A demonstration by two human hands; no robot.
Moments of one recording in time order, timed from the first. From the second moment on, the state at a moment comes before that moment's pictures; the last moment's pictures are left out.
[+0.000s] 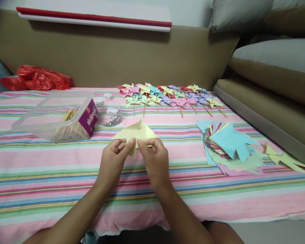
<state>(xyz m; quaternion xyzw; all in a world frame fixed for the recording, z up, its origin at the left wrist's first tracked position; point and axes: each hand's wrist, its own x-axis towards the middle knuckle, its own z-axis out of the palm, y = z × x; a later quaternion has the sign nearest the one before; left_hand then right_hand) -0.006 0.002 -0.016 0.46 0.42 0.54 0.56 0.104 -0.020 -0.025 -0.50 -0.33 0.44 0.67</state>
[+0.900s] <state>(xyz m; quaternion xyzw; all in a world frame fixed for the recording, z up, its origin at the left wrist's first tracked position) -0.009 0.006 -0.017 0.53 0.43 0.52 0.51 0.116 -0.019 -0.018 -0.53 -0.39 0.32 0.68</state>
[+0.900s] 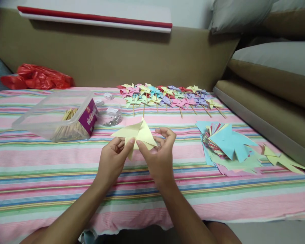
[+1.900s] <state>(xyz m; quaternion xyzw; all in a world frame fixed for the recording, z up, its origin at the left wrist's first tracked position) 0.007 -0.006 -0.019 0.38 0.39 0.55 0.62 0.095 -0.024 -0.017 -0.41 -0.25 0.55 0.68</state>
